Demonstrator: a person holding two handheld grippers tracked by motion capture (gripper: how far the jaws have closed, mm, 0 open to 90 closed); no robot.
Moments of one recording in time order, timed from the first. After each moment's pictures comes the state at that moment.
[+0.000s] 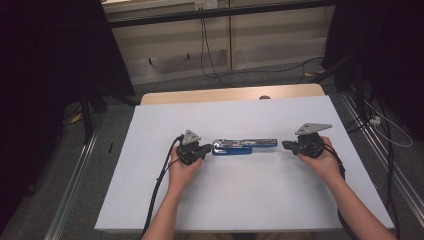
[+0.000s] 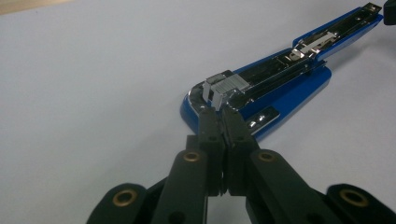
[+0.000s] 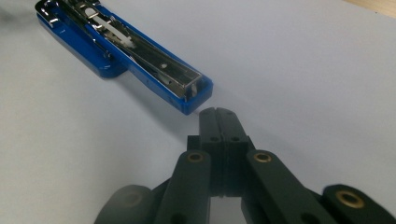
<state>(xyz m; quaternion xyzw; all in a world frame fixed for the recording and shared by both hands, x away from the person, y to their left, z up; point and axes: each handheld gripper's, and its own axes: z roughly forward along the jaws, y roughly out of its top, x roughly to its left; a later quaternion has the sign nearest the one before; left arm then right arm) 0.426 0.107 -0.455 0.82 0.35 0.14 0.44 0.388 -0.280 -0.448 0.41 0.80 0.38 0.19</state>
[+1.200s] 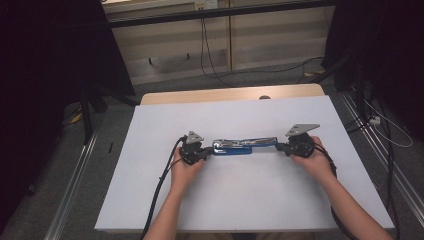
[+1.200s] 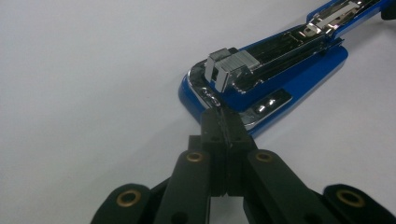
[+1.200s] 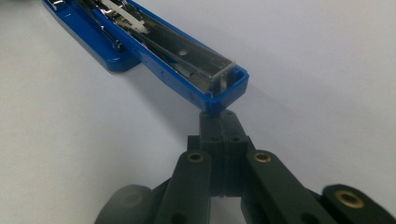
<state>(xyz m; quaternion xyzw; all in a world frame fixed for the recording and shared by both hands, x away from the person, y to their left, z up) 0.432 0.102 -0.464 0.83 0.35 0.13 0.41 0.400 -0.263 -0.458 0.39 0.82 0.37 0.18</state>
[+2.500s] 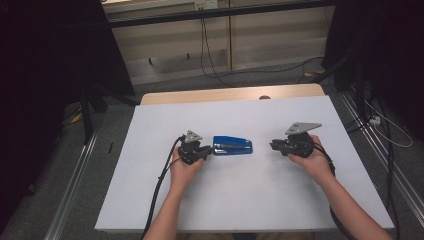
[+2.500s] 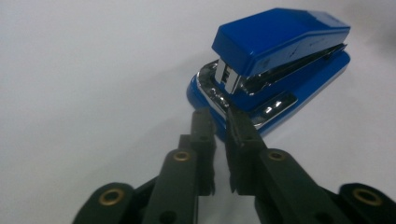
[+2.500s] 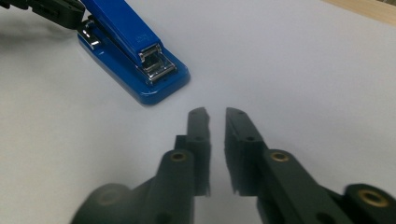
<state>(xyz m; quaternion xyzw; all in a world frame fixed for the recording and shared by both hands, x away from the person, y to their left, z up) 0.431 0.105 -0.460 0.81 0.38 0.12 0.42 0.395 -0.254 -0.446 0.38 0.81 0.42 0.18</state>
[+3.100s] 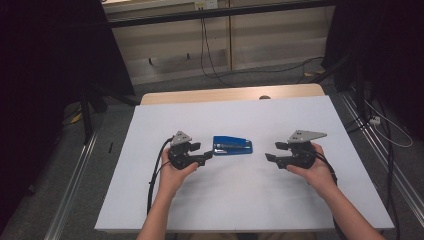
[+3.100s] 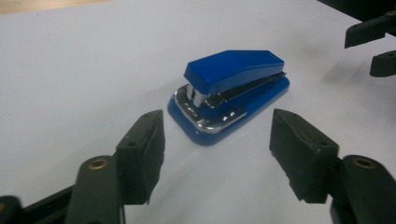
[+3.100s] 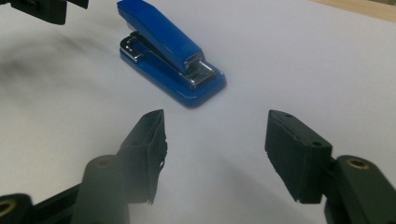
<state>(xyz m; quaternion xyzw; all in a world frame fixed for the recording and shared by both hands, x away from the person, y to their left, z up) 0.405 0.130 -0.432 0.80 0.36 0.10 0.47 0.362 -0.246 -0.443 0.39 0.78 0.45 0.16</state>
